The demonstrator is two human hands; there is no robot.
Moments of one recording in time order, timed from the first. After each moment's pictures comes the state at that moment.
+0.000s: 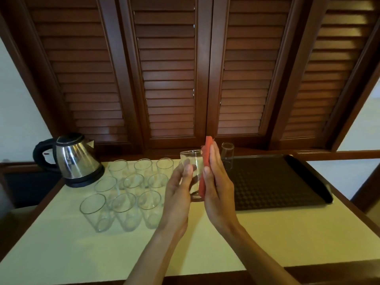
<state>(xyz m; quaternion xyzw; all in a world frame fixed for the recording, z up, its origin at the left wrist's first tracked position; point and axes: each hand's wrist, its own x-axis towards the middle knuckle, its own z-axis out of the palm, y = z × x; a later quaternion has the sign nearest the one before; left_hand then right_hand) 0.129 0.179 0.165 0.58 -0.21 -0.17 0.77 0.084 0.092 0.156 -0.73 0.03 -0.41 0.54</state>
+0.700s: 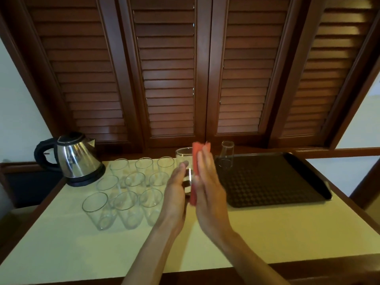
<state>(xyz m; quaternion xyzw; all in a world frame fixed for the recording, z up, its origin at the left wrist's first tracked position) 0.131 0.189 0.166 0.58 -0.17 -0.23 0.76 0.082 0.114 0.144 -0.79 0.03 -0.40 0.46</state>
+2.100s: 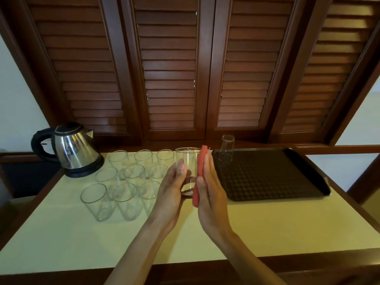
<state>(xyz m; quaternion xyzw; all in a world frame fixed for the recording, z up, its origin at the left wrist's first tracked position) 0.139 0.205 0.148 0.57 -0.22 -0.23 0.76 0.079 0.114 0.121 -0.77 0.05 -0.39 0.50</state>
